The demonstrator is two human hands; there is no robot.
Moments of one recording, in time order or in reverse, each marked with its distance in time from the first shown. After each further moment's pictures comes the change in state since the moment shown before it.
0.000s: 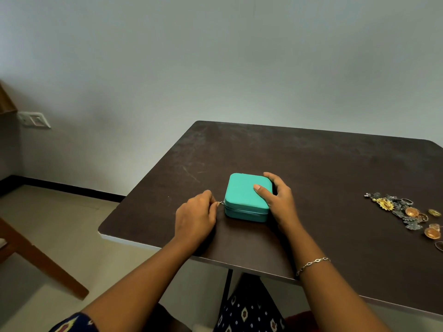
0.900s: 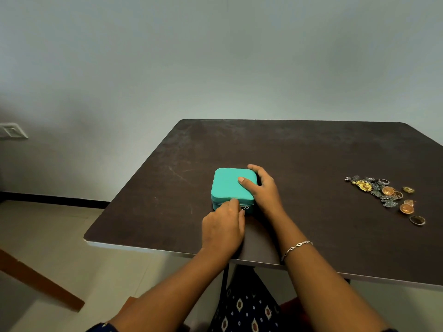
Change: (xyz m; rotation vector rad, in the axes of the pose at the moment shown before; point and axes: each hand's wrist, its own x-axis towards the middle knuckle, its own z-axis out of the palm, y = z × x) left_hand -0.031 0.064 0.027 0.024 0.048 0.235; right_hand -0.004 -0.005 0.002 0.034 0.016 0.033
